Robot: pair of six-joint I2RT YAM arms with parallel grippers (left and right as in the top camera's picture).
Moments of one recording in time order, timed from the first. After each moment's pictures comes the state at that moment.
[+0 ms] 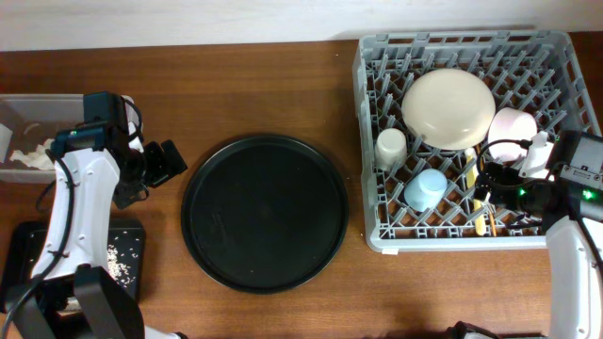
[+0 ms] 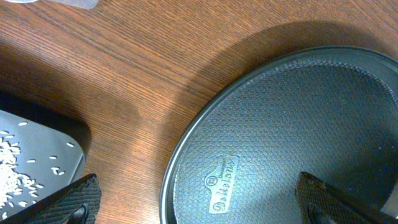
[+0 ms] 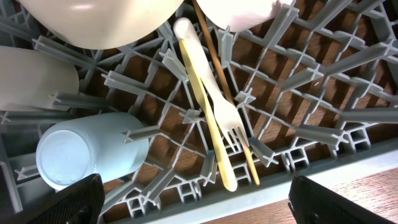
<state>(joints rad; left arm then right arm) 0.18 1.66 1.37 -1.08 0.10 -0.34 -0.40 1.25 1.05 -0.90 -0.13 0.00</state>
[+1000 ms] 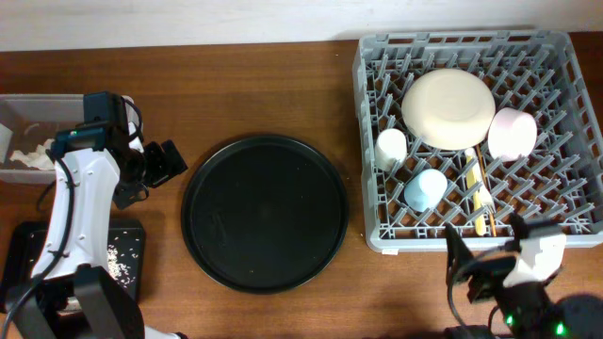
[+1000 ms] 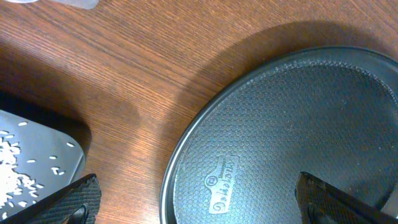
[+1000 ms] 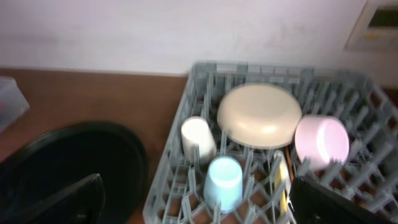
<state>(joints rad) 0.18 1.66 1.37 -1.09 0.10 -0.34 0.03 0.32 0.92 -0.89 -0.12 0.00</state>
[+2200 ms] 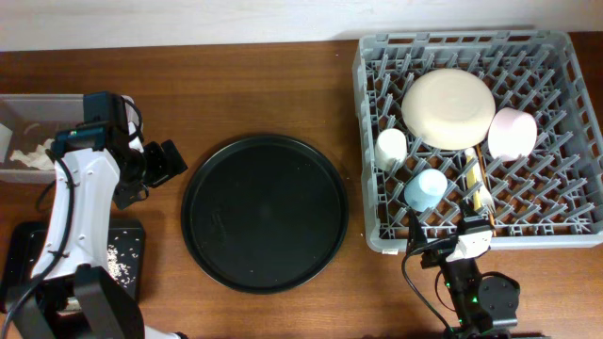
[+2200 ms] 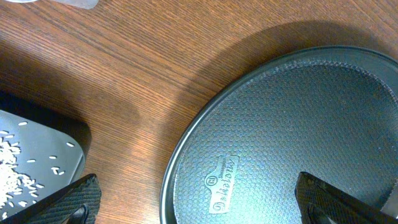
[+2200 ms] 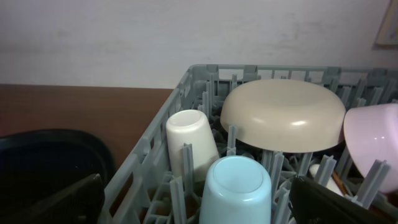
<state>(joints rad) 0.18 1.66 1.37 -1.08 0.10 -0.34 0.03 0.01 0.01 -0.06 -0.13 0.02</state>
